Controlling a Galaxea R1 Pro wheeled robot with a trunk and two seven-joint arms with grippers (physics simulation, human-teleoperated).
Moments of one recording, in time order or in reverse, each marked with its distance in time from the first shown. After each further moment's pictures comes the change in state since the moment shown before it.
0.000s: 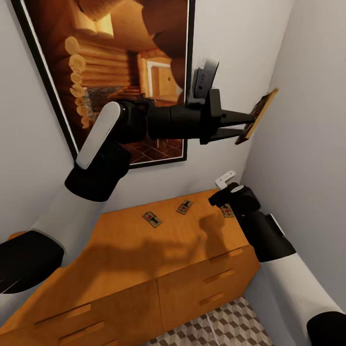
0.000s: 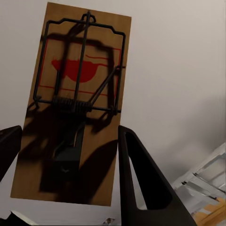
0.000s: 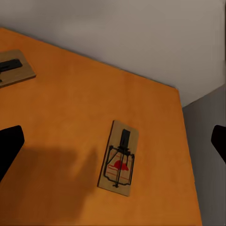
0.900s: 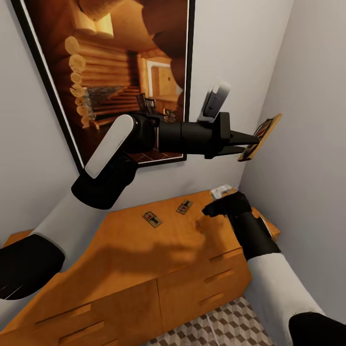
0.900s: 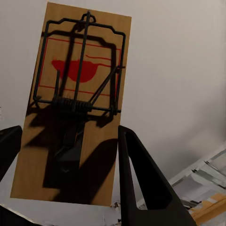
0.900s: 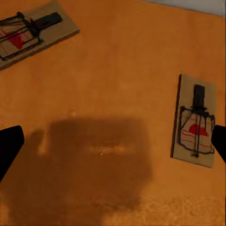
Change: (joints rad) left arm 0.028 -0.001 -0.076 -0.002 -0.024 0.000 0.001; right arm 0.005 0.120 -0.171 0.183 -0.002 0.019 0.038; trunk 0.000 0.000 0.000
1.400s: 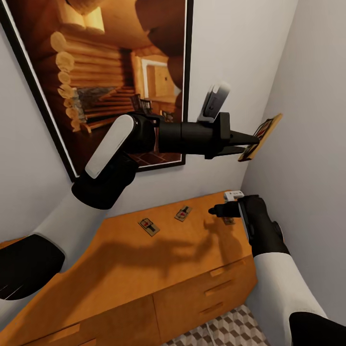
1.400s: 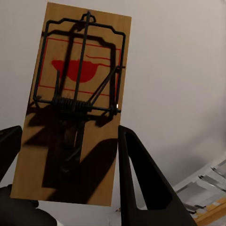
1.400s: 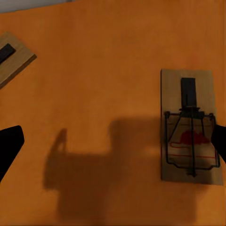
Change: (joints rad) left arm 0.001 0.000 0.000 0.000 -0.002 0.000 -0.001; right arm -0.001 0.002 -0.237 0.054 -0.122 -0.001 0.001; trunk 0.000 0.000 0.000
